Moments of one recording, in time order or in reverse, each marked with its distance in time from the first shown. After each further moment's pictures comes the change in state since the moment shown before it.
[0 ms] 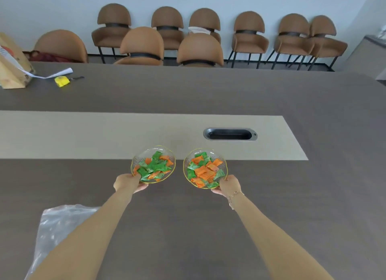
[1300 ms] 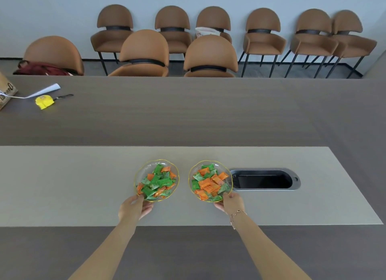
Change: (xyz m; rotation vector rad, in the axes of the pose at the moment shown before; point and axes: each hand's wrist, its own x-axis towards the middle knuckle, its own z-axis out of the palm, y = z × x) left_hand 0.199 0.071 0.076 -0.351 -0.027 -0.088; right_hand 0.196 -0.089 0.102 0.056 0.028 0.089
